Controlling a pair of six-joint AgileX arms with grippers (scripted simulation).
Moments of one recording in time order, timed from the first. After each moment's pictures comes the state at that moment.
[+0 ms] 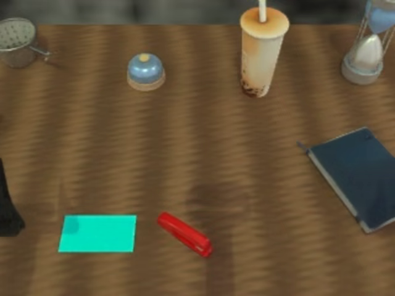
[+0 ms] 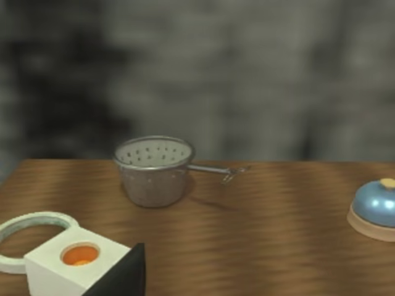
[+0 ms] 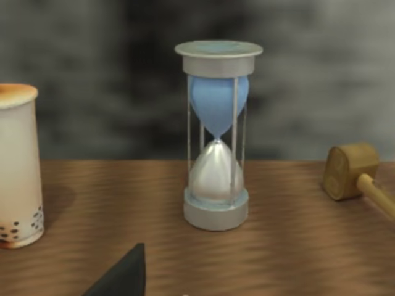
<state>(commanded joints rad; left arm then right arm) 0.00 0.00 0.00 0.00 0.00 0.00 0.00 0.00 0.00 0.00 0.00 0.00</state>
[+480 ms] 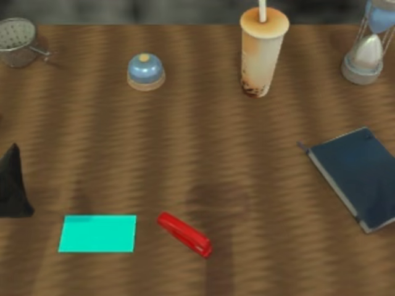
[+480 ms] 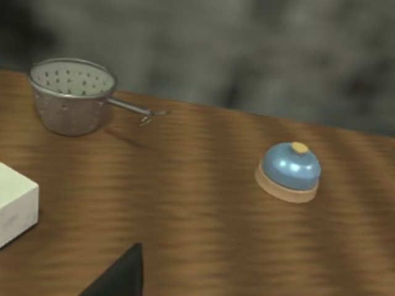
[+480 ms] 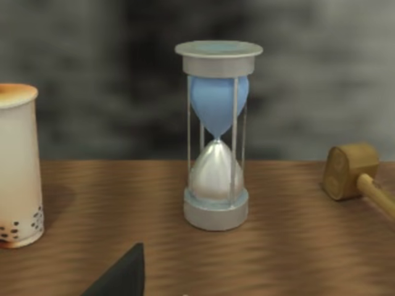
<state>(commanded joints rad) -0.11 0.22 0.21 -0.16 0.00 -0.22 0.00 0.00 0.00 0.00 0.00 0.00</state>
